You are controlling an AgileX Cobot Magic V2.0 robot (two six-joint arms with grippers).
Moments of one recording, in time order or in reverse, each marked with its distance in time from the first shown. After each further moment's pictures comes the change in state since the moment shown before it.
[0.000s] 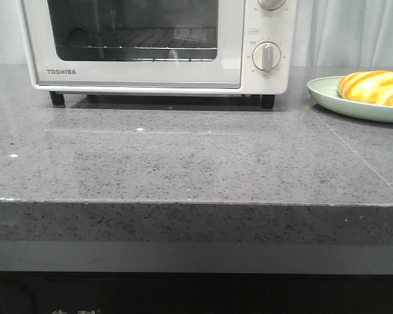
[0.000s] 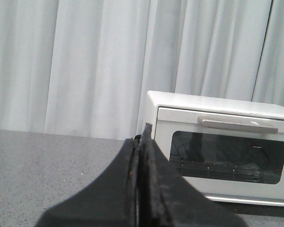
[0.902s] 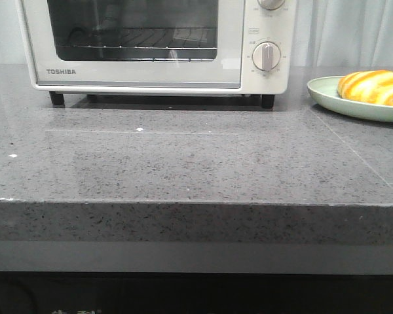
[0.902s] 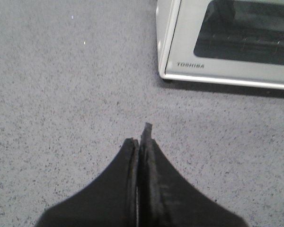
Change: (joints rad) left arm 0.000 0.623 -0.299 0.005 0.348 0.002; right arm 0.000 0.545 -0.315 -0.022 0.304 0.002
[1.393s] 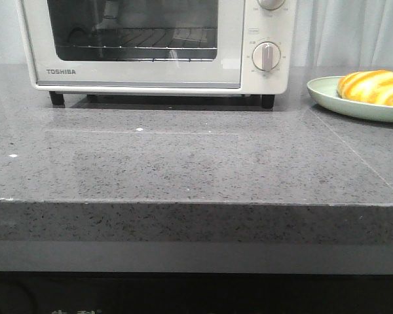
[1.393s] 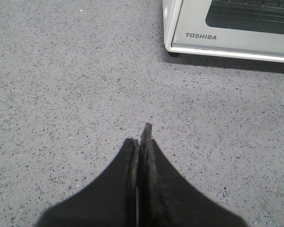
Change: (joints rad) left arm 0.000 0.082 -0.002 0.000 0.004 0.000; right arm 0.000 0.007 0.000 -0.018 0.001 0.000
